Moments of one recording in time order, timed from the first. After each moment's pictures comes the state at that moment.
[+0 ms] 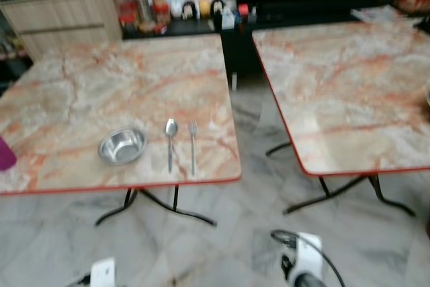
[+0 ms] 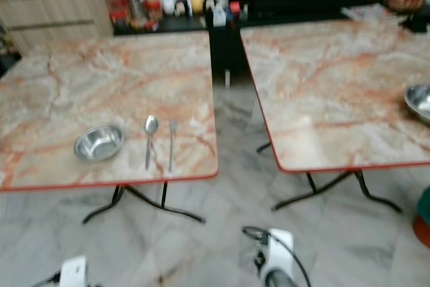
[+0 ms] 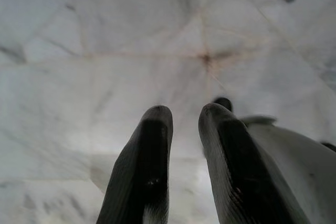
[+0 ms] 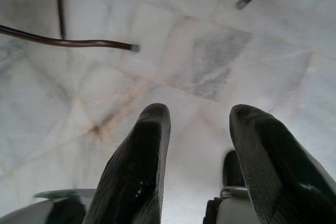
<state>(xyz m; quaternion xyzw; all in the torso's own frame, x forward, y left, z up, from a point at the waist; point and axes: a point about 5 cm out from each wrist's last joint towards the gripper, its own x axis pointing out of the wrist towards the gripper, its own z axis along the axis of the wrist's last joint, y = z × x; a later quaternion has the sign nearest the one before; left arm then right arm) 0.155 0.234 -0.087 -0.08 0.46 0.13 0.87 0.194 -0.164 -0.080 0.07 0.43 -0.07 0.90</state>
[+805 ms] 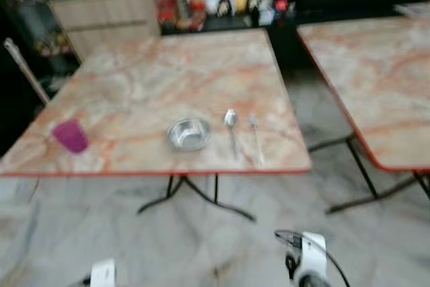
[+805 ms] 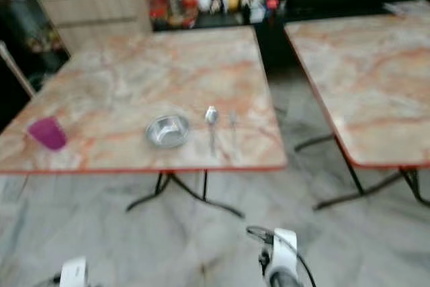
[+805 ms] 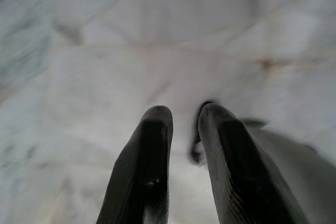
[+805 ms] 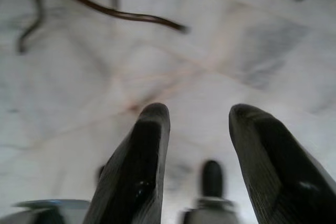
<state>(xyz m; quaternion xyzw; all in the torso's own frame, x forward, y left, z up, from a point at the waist) 0.154 0.233 -0.088 -0.08 0.46 0.13 0.87 0.196 -0.172 -0.078 0.07 0.42 -0.07 0.90</state>
